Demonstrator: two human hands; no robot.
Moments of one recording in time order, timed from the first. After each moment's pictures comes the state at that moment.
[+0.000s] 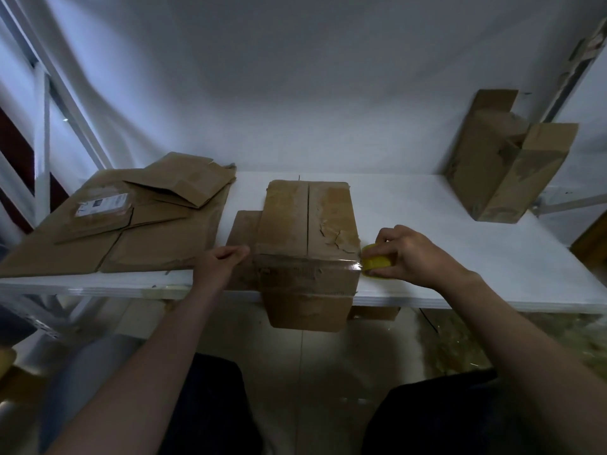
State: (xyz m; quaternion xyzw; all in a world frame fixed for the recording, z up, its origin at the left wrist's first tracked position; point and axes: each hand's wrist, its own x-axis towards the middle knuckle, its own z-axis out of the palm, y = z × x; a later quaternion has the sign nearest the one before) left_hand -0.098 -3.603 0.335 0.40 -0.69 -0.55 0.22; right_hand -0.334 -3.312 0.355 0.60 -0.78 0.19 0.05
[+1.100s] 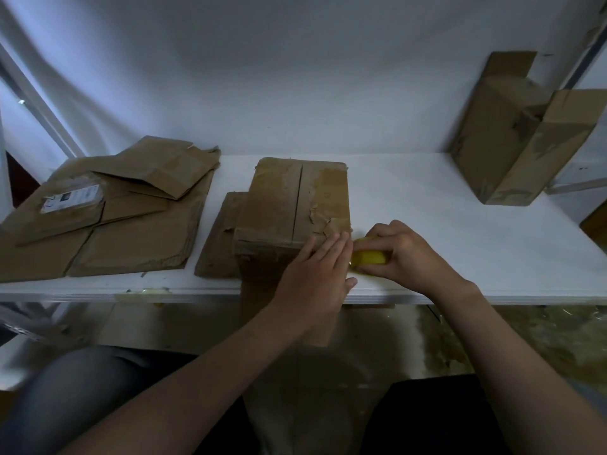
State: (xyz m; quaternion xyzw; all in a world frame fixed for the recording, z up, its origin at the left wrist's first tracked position) left_hand -0.186 -3.483 0.322 0.00 -0.99 0.02 0.10; right_hand -0.340 -3.327 0.323 0.57 -0.77 0.27 0.05
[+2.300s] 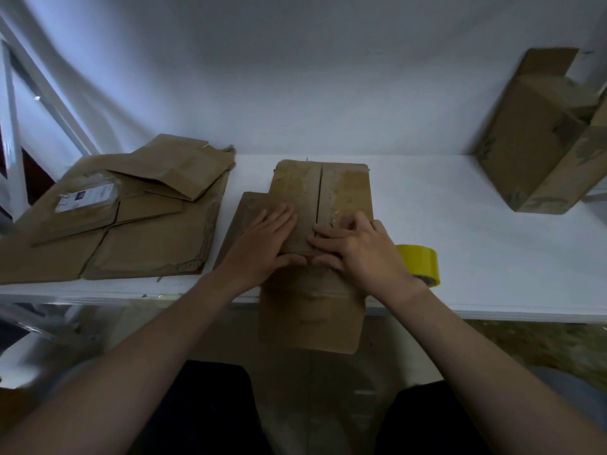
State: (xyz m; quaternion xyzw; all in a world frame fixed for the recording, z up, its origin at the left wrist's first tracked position) left_hand -0.185 -3.639 0.317 0.05 -1.00 -0.06 0.05; right_hand -0.298 -3.430 0.327 0.54 -0.82 0.11 0.14
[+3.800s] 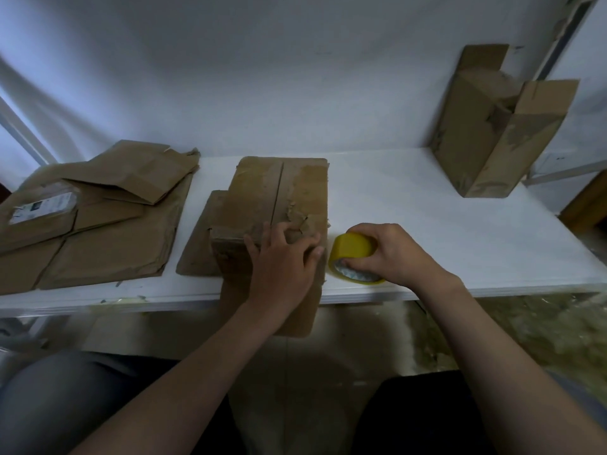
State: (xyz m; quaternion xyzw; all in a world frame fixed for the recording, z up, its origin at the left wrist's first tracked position) left_hand -0.202 -3.486 0.327 0.20 -0.95 -0.16 0.17; right_hand -0.332 -3.318 0.348 0.40 -0.86 0.31 -0.09
